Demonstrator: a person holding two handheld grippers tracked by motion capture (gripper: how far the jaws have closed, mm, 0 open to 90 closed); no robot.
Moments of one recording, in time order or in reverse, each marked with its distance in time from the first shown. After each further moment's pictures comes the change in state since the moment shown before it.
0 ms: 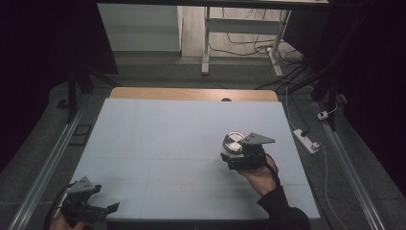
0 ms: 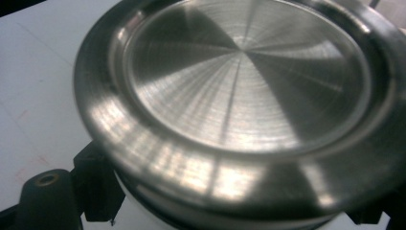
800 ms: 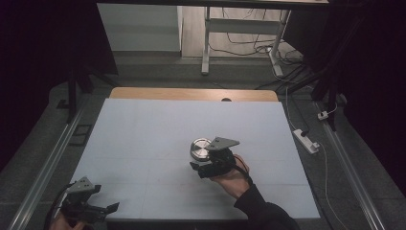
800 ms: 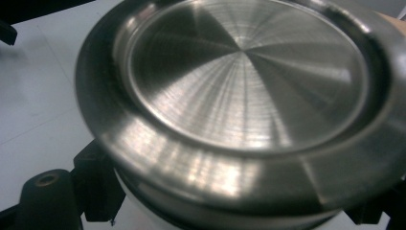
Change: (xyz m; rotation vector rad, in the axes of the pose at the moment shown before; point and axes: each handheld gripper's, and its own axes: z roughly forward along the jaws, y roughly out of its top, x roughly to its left) left arm 0.001 0.000 0.000 -0.004 -0.002 -0.006; right arm 0.071 0.021 0.043 0.027 0.163 -0.125
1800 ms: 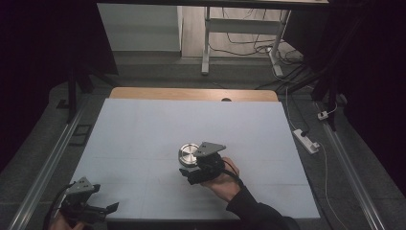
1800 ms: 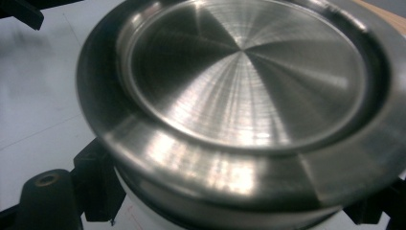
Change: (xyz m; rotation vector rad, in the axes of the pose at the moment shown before) left arm -0.002 0.000 -0.002 -0.017 0.021 0.013; right arm 0.024 0.005 0.014 0.014 0.041 -0.074
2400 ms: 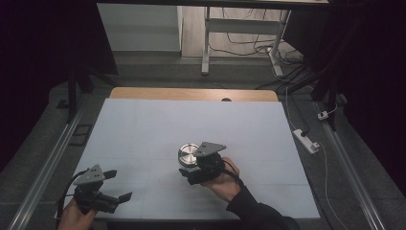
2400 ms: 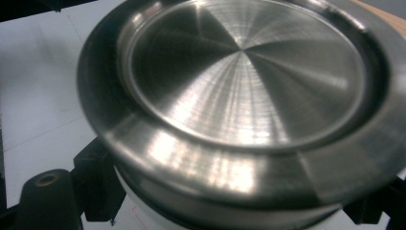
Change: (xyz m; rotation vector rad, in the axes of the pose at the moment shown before) left arm -0.016 0.052 0.007 -0.153 -0.131 0.144; right arm 0.002 0.002 -0.002 -0.004 0.009 0.004
